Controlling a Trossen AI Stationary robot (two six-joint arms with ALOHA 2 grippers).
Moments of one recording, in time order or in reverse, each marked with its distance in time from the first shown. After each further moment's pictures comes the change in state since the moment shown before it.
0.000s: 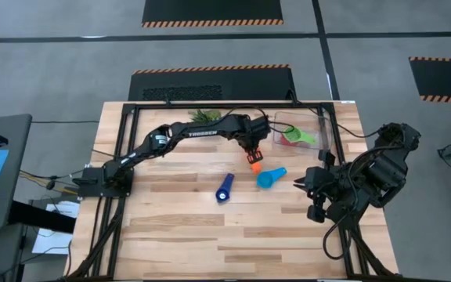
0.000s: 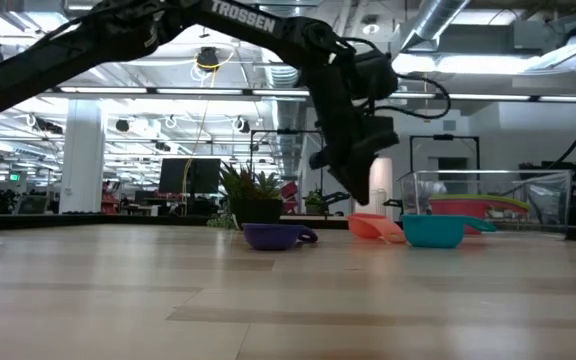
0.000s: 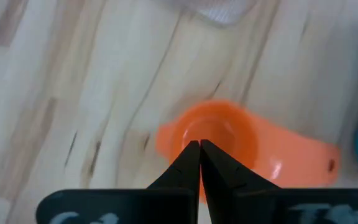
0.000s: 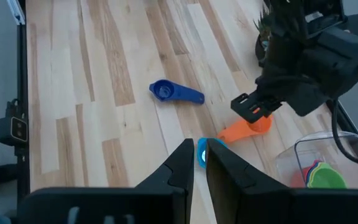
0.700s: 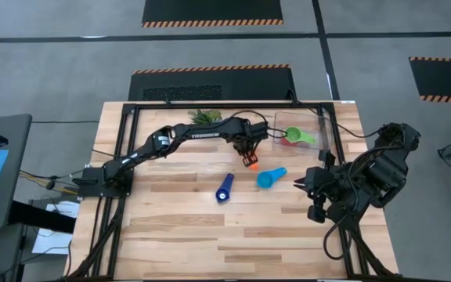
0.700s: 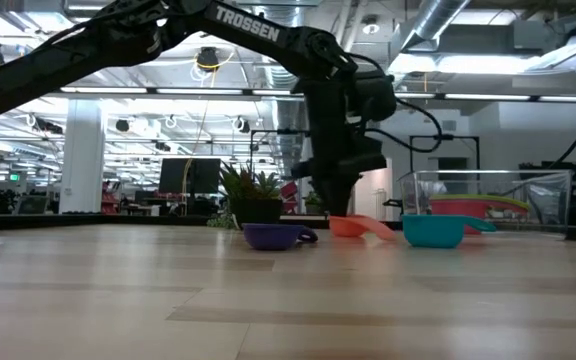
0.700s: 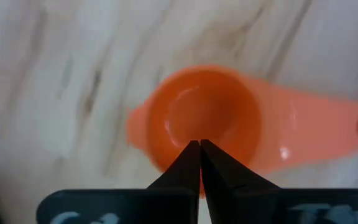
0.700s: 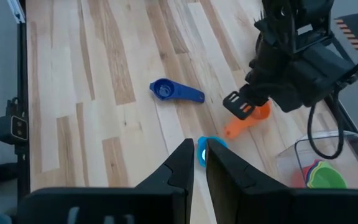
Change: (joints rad) left arm 0.000 0.041 0.002 -0.149 -0.052 -0.109; right arm 0.002 0.000 0.000 -0.003 -0.003 0.002
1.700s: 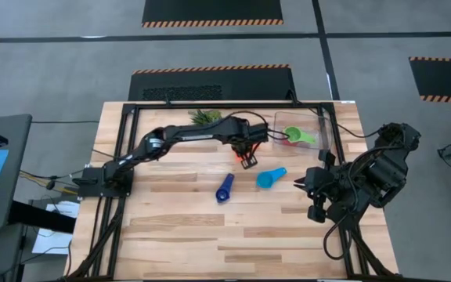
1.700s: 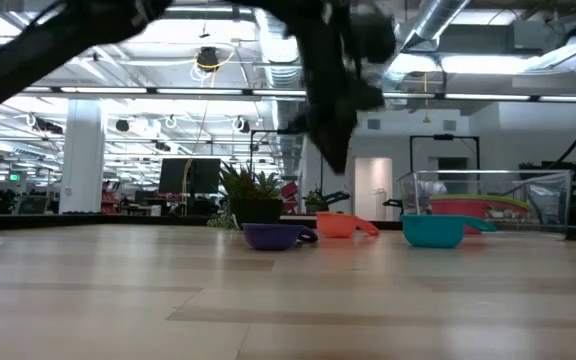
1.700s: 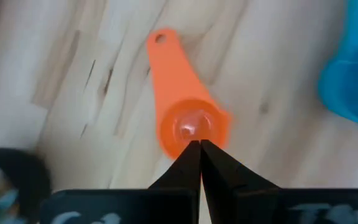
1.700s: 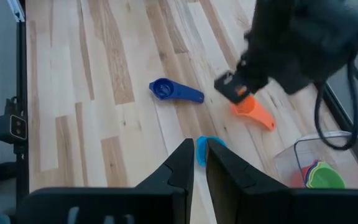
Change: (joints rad) left arm -0.072 -0.121 0.040 -0.126 -0.048 -0.031; right arm -0.001 0.000 0.000 -0.002 0.001 -0.008
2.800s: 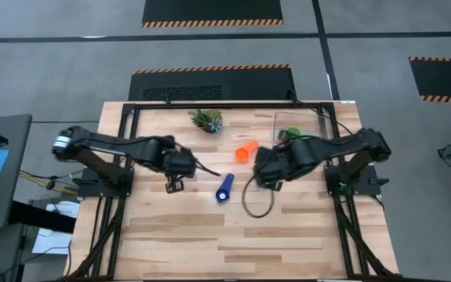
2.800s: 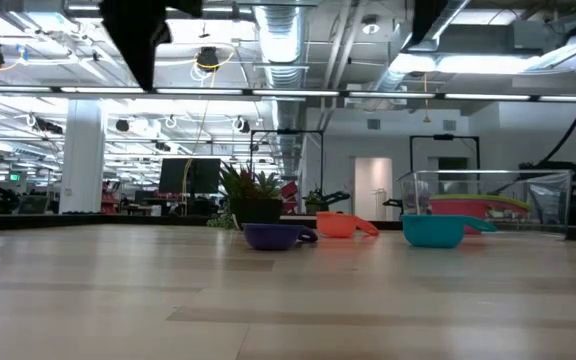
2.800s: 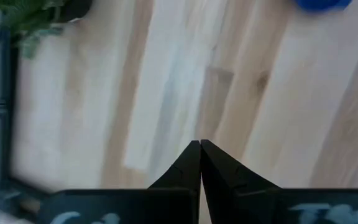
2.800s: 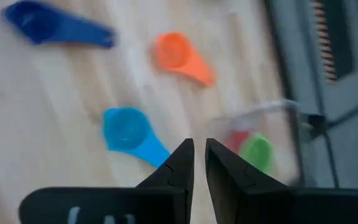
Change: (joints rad) left arm -0.308 -0.929 -0.963 -0.129 -0.128 -0.151; right arm -0.515 0.262 -0.006 -0.038 -0.192 -0.358
